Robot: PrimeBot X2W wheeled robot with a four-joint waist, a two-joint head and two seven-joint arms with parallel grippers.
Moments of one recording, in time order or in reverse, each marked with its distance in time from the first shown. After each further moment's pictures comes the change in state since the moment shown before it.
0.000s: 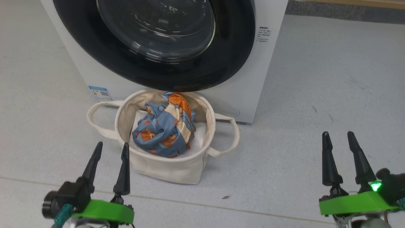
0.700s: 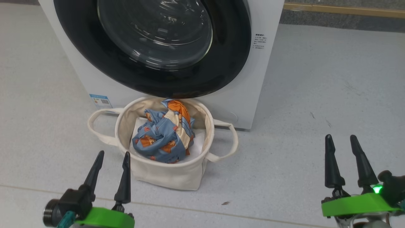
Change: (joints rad) left arm 0.036 -0.001 0.000 0.006 0.015 -0.001 0.000; right arm 0.004 0.003 -0.015 0.020 0.001 0.000 0.000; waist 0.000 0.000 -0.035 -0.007
